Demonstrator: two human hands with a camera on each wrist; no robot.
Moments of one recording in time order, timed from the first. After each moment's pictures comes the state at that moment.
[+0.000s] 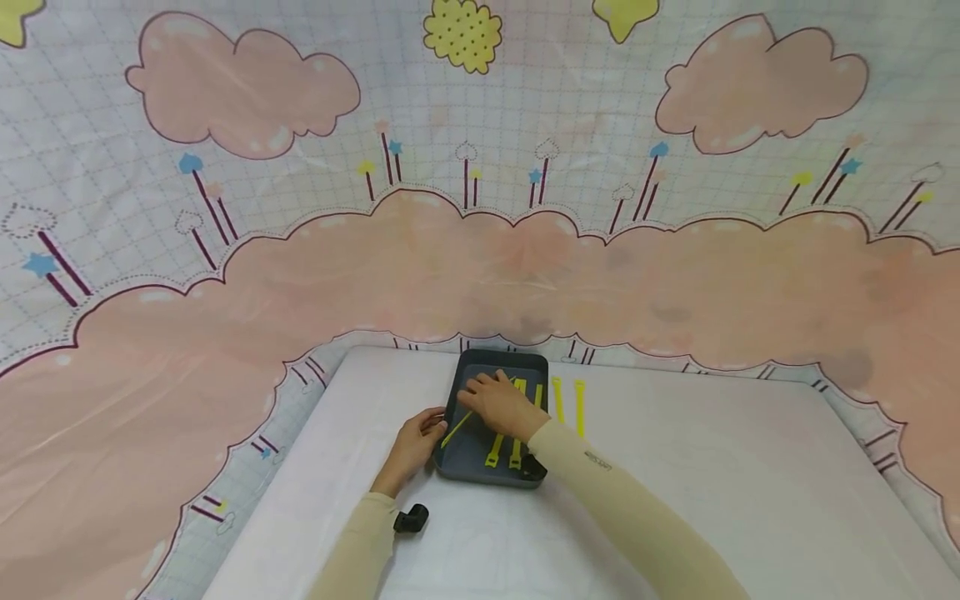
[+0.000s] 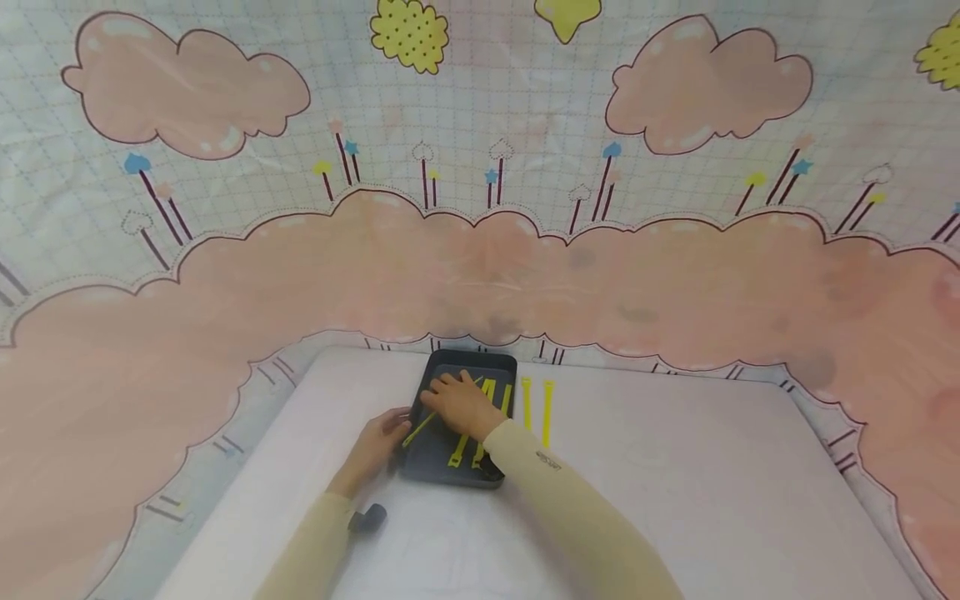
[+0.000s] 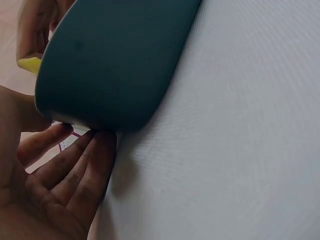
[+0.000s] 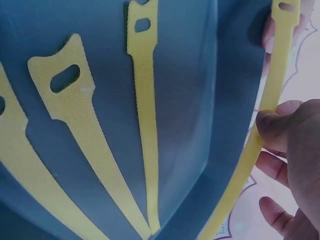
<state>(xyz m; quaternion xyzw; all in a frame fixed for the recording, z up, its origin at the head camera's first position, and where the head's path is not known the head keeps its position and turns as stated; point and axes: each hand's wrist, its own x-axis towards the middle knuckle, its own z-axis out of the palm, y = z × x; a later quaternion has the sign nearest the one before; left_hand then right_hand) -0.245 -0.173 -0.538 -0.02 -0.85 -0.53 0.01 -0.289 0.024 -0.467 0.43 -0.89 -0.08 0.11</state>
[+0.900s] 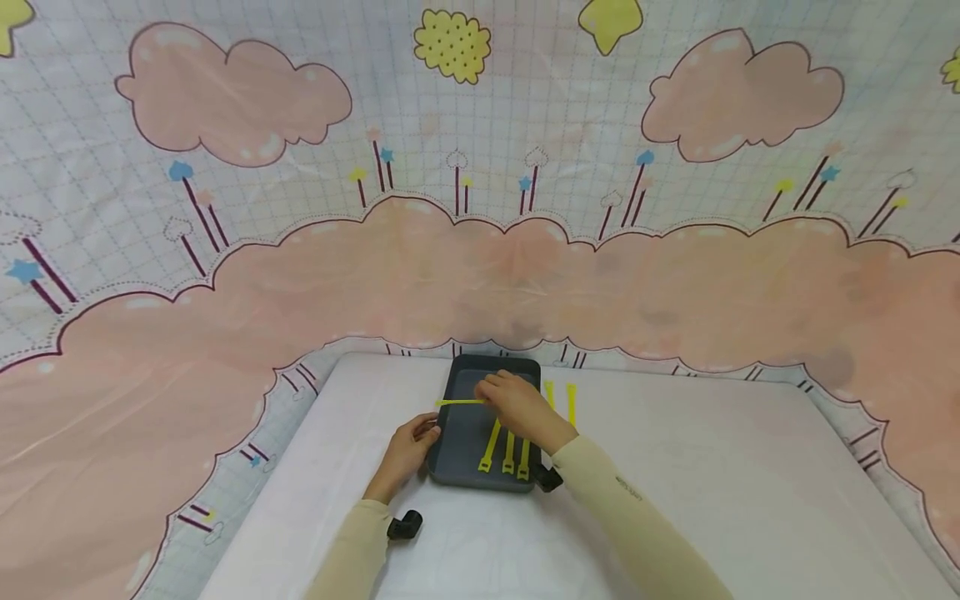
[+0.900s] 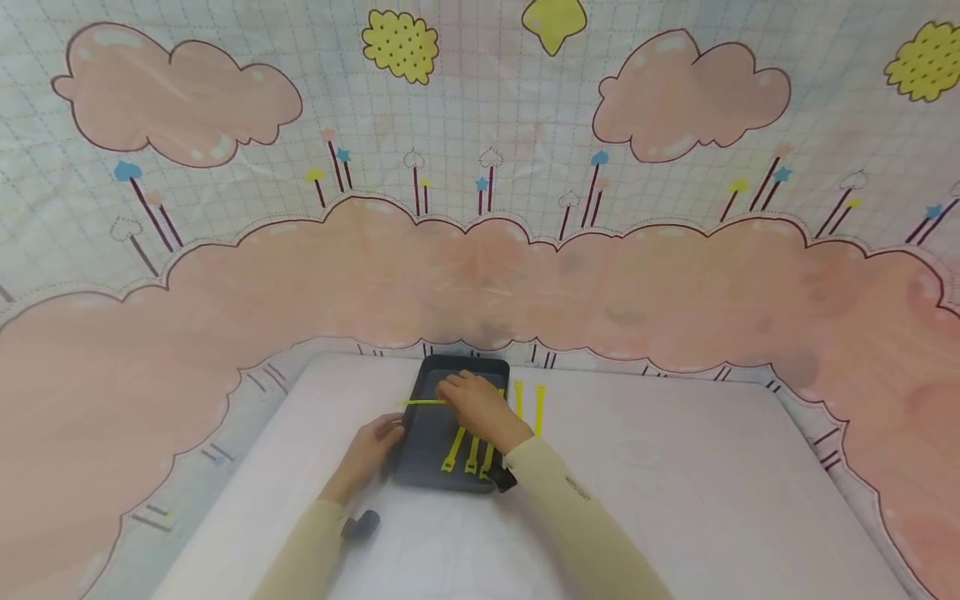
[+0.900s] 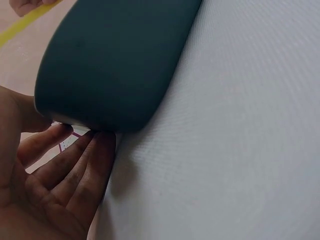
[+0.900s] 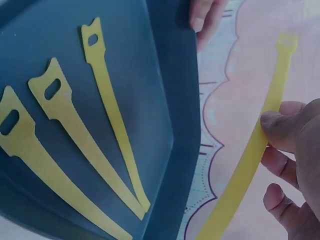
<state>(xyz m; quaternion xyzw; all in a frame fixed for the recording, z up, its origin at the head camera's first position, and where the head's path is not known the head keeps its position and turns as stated) -0.248 -0.171 -0.540 -0.01 -0.85 -0.52 0.01 -0.280 0.058 -0.450 0.38 -0.91 0.10 0.13</state>
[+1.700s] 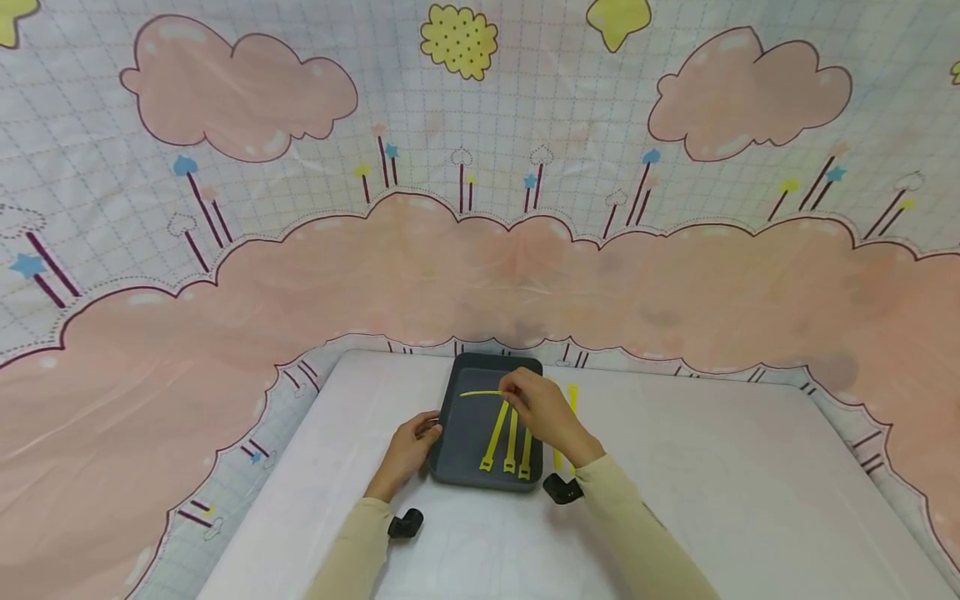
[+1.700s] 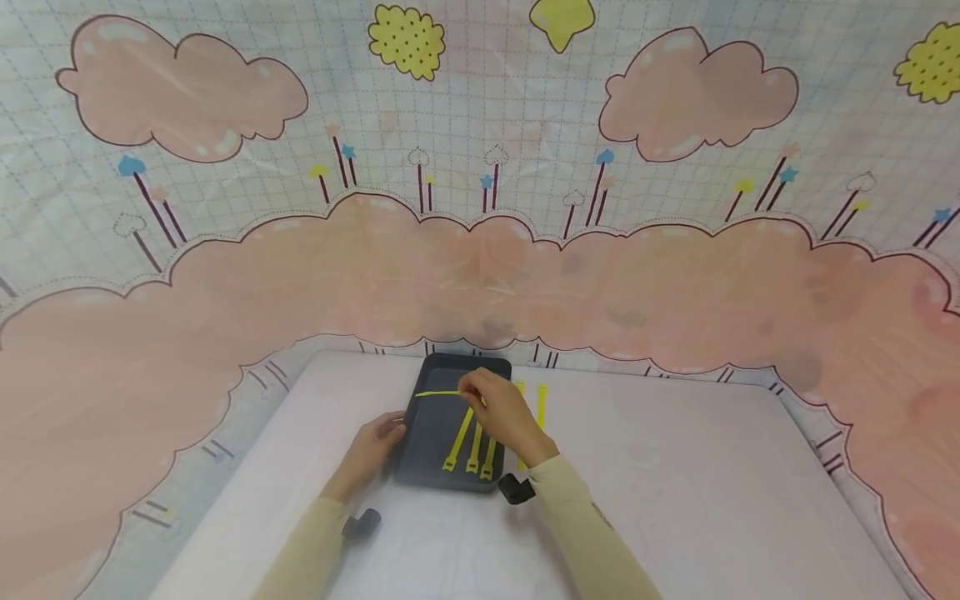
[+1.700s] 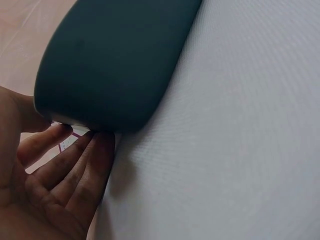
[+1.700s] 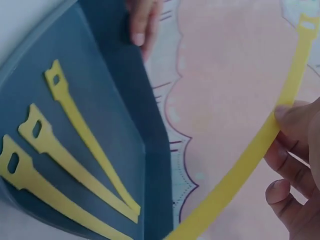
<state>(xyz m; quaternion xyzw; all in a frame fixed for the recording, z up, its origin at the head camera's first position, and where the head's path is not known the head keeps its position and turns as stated) -0.249 -0.173 -0.546 -0.02 -0.85 -0.52 0.03 -0.261 0.086 -0.452 0.33 -0.87 0.30 0.20</state>
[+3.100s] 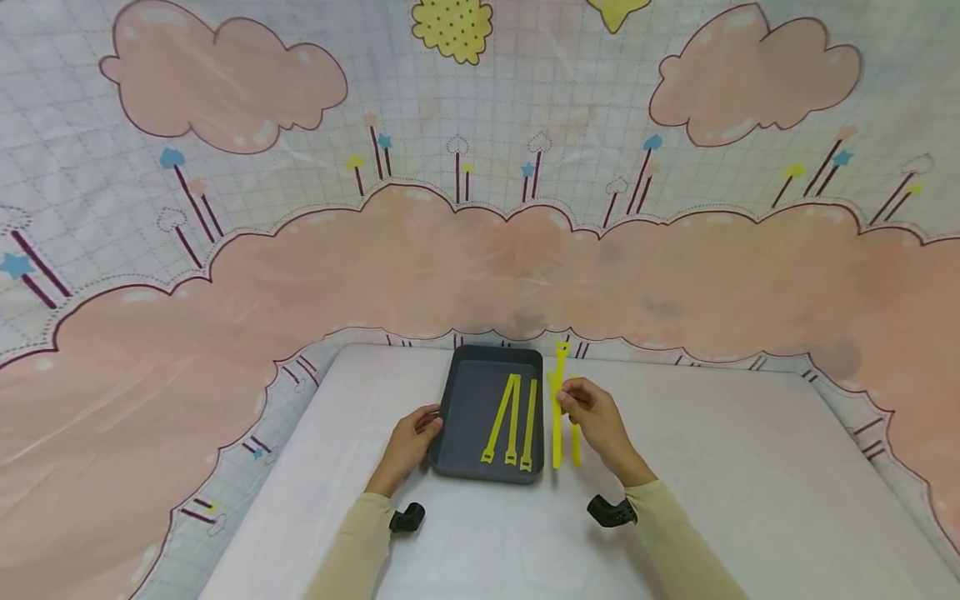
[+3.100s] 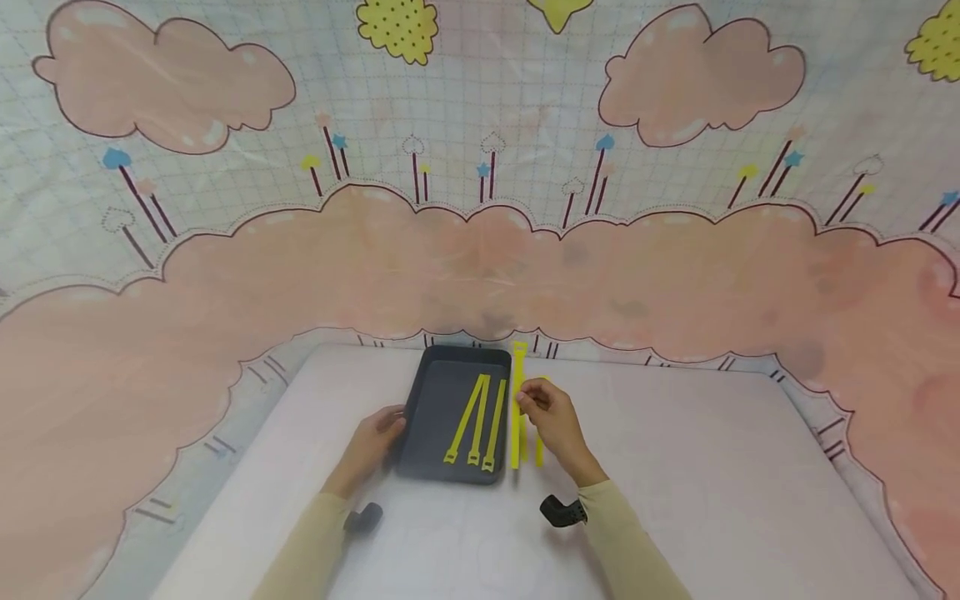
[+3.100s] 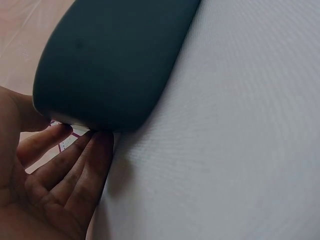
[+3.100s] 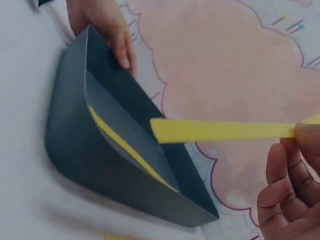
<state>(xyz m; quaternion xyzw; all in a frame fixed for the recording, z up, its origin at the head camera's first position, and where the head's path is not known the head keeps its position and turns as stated) -0.246 -0.172 -0.539 -0.01 -0.85 -0.52 0.01 -0.239 0.148 -0.476 0.05 -0.78 0.63 0.03</state>
